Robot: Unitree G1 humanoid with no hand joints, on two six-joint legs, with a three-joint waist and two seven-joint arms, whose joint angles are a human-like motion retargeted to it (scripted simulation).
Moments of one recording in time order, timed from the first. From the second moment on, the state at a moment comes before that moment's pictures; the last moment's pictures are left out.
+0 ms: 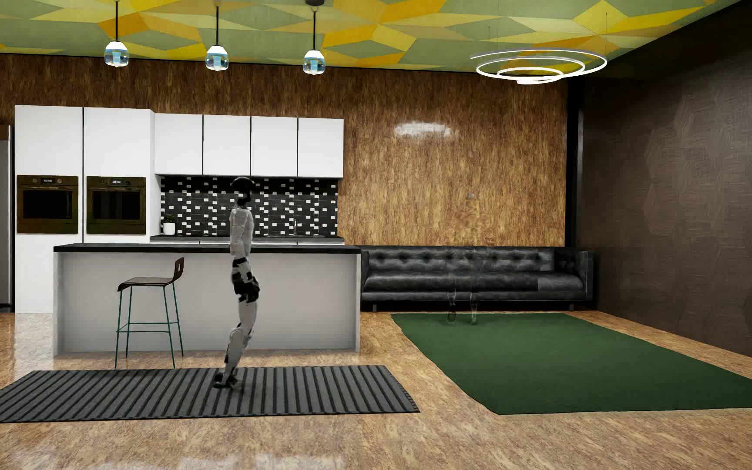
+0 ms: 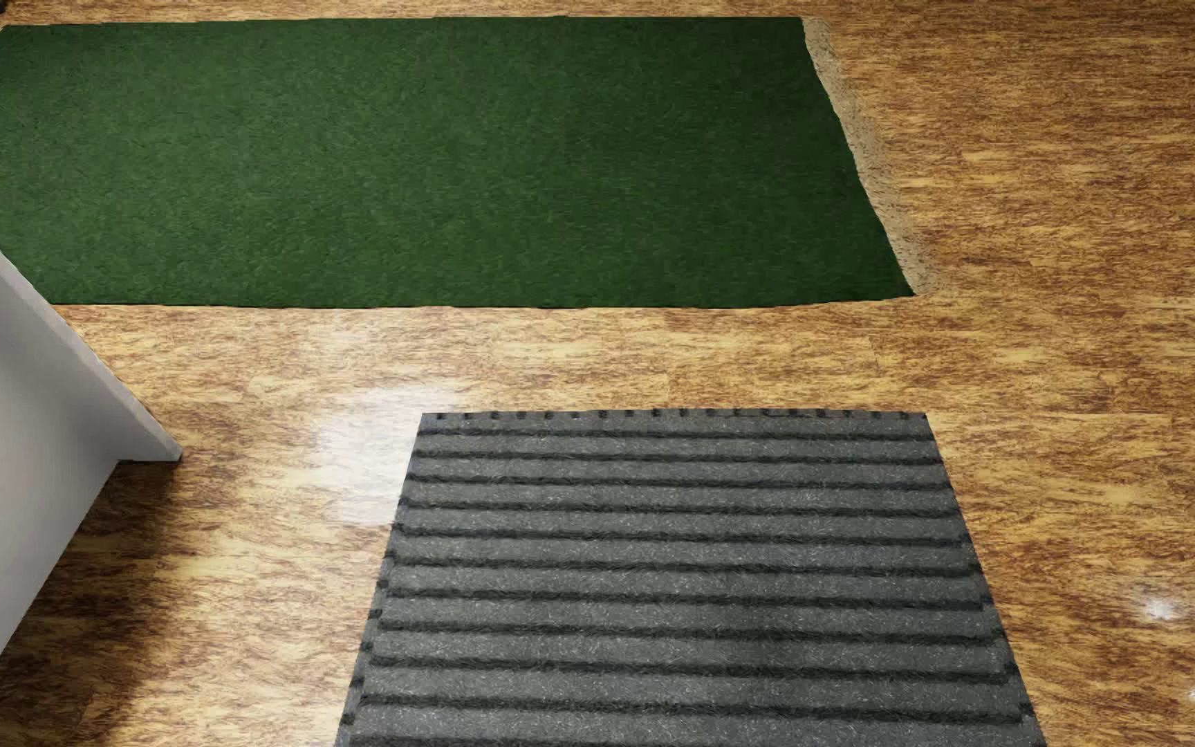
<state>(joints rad) -0.07 0.07 -0.04 -0.15 -0.01 -0.02 0.00 0.00 0.05 0.46 0.23 0.16 0.15 -0.17 -0.13 0.33 -0.32 0.00 0.00 -0.68 0.65 0.87 0.90 0.00 0.00 0.00 0.00 0.00 0.00</state>
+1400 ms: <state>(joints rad) -0.08 -0.17 -0.06 -0.19 -0.13 -0.10 0.00 0.00 0.13 0.59 1.36 0.22 0.28 -0.05 -0.31 0.38 -0.31 0.00 0.00 -0.75 0.49 0.88 0.91 0.00 0.00 0.00 0.00 0.00 0.00</state>
